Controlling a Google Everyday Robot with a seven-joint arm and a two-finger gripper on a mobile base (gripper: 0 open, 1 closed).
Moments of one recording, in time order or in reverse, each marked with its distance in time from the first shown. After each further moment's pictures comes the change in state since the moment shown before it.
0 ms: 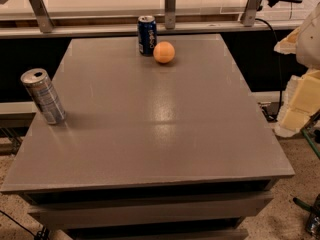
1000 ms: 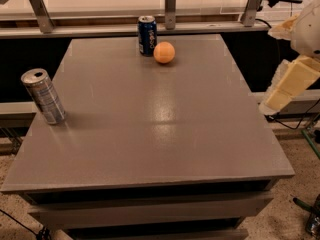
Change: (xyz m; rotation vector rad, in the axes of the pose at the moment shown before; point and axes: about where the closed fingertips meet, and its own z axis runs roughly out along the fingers) arm -0.016 -0.043 0.009 0.087 -0.187 0.020
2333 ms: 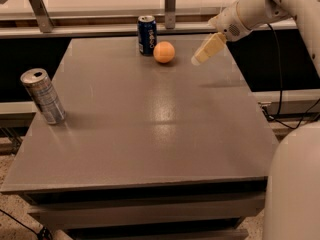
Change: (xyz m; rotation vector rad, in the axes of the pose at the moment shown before) arm -0.083 -0.185 0.191 -0.040 -0.356 0.124
